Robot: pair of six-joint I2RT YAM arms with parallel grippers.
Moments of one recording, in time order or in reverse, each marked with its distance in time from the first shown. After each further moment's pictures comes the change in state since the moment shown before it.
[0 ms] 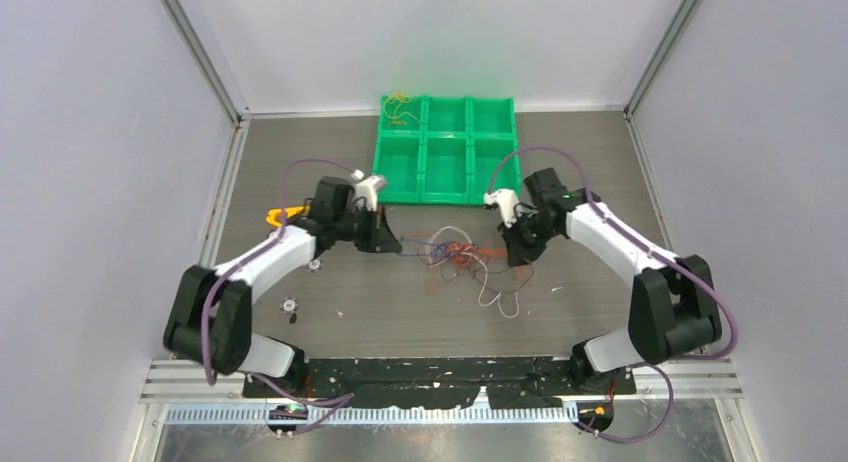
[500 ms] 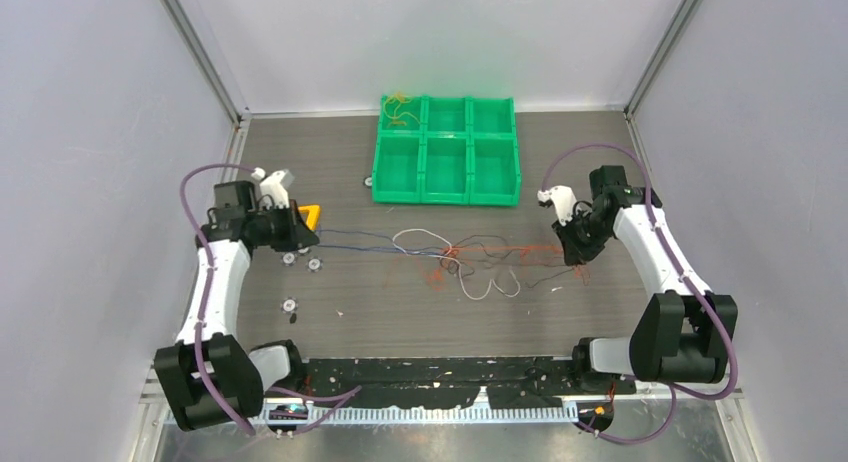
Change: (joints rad) left arm 0.564 -0.336 0.028 -0.500 -0.008 0.351; right arm -0.390 -0.166 0.032 -0.269 0.111 -0.280
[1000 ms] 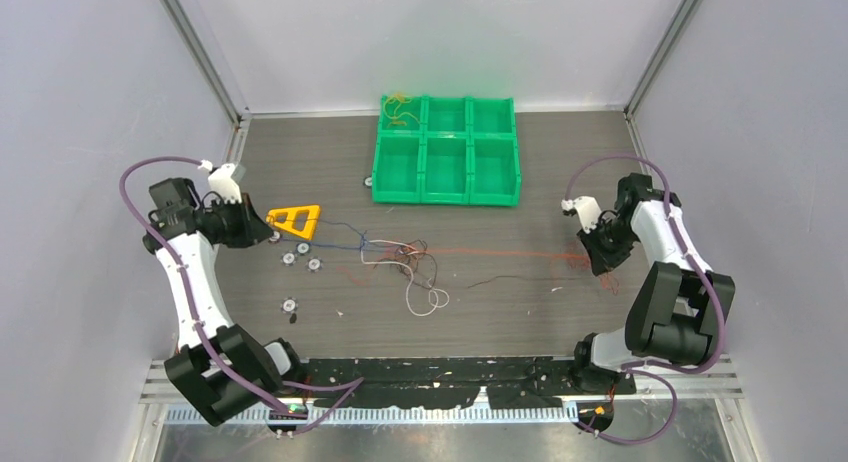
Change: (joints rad) left arm 0.385 0.013 0.235 -0.278 0.072 0.337; right arm -0.225 0.104 -0.024 -0.008 0.096 -0.192
